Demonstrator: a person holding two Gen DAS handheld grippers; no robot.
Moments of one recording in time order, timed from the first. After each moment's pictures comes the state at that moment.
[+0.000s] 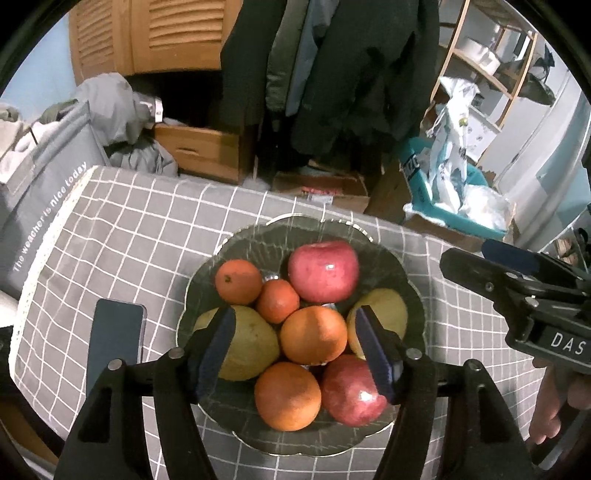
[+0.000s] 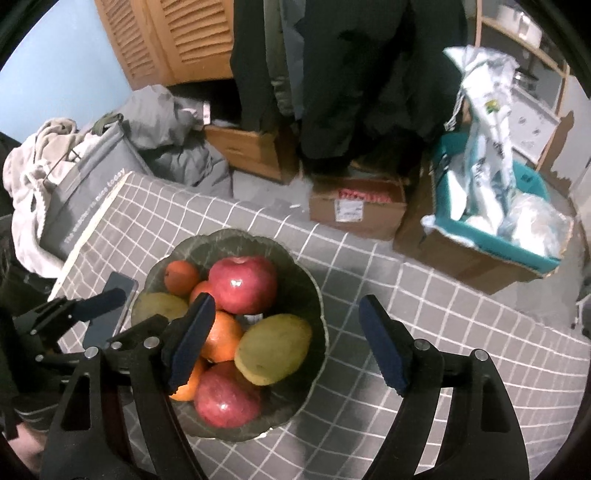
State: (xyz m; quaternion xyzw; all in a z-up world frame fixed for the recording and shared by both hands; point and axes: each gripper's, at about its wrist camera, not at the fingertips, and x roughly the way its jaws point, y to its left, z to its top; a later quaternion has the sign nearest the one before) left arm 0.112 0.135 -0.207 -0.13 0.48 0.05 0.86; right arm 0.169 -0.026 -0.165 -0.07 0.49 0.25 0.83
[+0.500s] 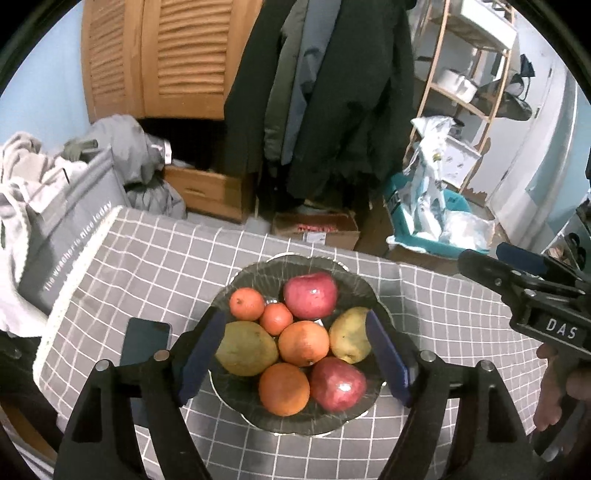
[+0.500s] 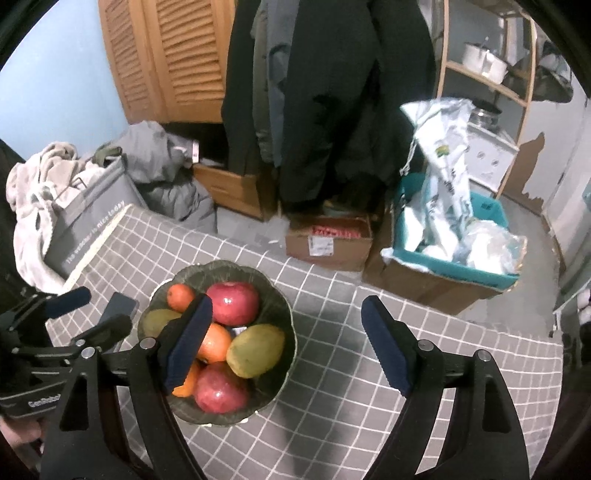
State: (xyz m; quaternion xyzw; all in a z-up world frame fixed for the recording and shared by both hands) left arm 0.069 0.126 -0.139 -0.11 0.42 0.05 0.90; right arm 0.132 -0.055 -0.101 -0.08 0.42 0.22 0.88
